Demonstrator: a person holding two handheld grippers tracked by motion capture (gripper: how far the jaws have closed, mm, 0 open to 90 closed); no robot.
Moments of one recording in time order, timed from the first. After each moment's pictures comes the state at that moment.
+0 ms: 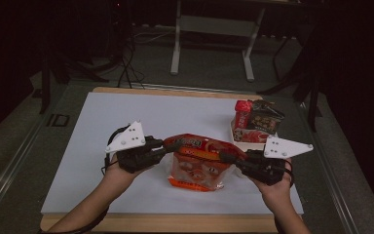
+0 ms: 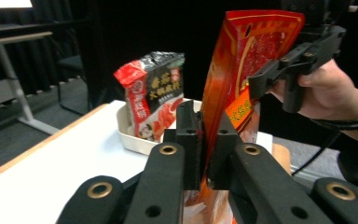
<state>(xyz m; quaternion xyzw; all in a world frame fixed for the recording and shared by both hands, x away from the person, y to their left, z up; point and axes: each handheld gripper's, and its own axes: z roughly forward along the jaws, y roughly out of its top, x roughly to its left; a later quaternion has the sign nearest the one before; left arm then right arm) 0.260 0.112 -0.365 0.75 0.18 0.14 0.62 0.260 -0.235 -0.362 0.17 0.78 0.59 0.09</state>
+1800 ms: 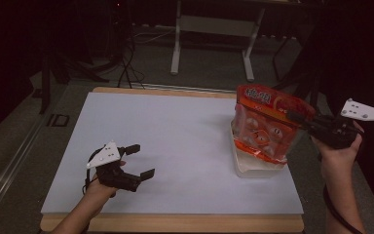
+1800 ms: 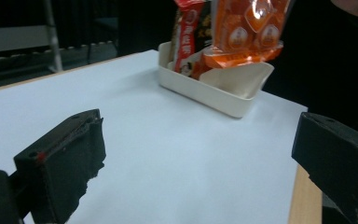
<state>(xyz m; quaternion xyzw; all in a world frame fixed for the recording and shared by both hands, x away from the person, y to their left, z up) 0.256 0.171 -0.458 0.74 0.28 0.13 0.60 0.315 -0.375 -0.302 0.26 0.74 0.59 0.20</state>
